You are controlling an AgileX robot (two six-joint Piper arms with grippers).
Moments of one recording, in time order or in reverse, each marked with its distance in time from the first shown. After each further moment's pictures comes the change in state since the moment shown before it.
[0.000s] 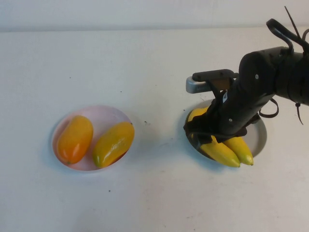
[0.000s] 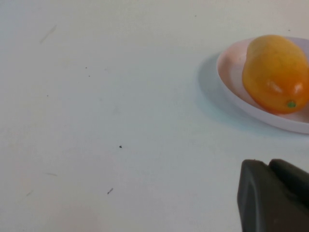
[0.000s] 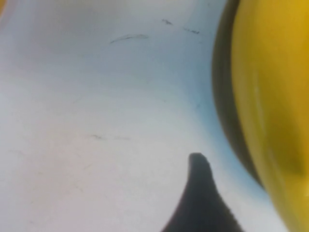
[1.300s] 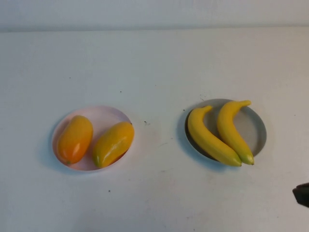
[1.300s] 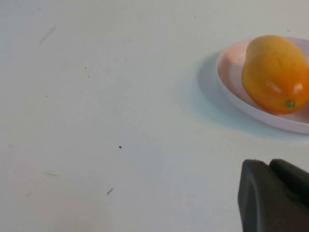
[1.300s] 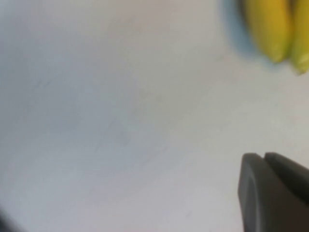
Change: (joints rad) right arm 0.060 -1.032 0.597 -0.023 0.079 -0.182; left arm 0.000 0.000 0.000 0.000 0.000 0.000
